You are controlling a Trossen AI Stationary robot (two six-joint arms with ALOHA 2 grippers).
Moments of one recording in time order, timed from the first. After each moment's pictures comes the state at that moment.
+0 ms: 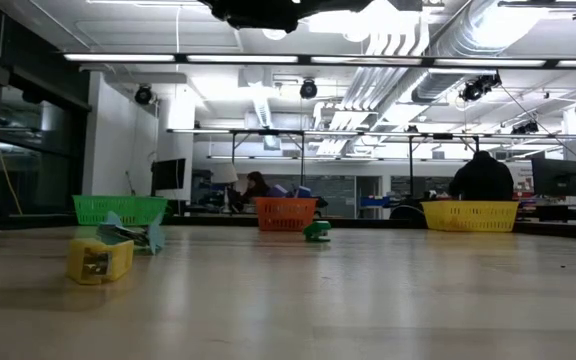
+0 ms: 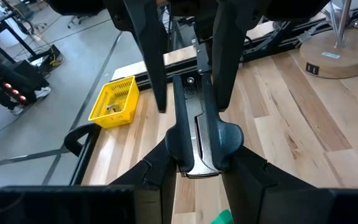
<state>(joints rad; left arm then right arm) -0.06 1.34 1.07 -0.05 -0.22 0.28 0.06 1.42 1.25 -0.27 0.16 -0.29</state>
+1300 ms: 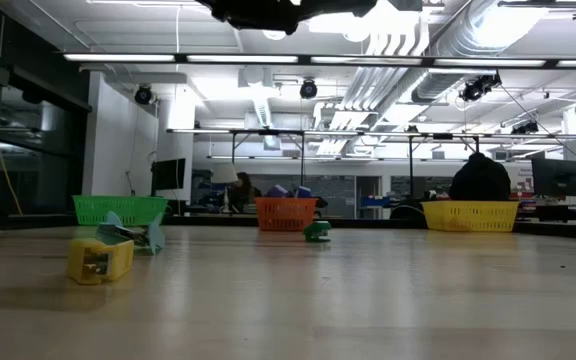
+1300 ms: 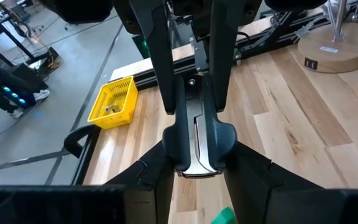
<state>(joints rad) -0.06 1.34 1.07 -0.07 -0.21 0.31 0.06 1.42 1.25 -0.30 0.18 -0.18</state>
